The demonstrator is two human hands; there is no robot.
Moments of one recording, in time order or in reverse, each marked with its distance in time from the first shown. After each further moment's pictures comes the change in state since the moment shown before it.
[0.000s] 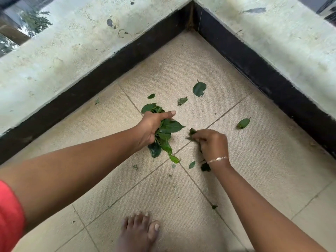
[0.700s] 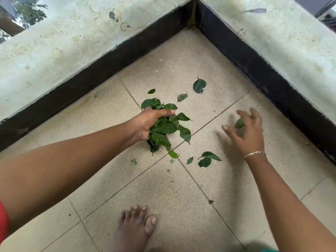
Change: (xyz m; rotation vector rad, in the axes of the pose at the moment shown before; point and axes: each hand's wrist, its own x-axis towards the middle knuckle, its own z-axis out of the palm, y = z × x) left_hand -0.007 -0.006 -0.005 0.182 -0.122 0.115; right_hand 0.005 0.033 -0.072 -0.177 -0.052 0.325
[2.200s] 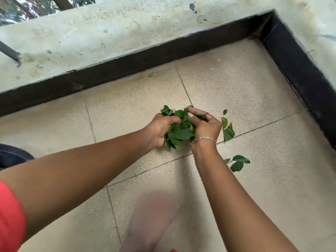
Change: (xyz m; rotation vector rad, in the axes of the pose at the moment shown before) left_hand -0.018 -0.002 -0.035 -0.138 -0.035 0.015; right_hand -0.061 -0.175 0.133 1.129 -0.130 0.247
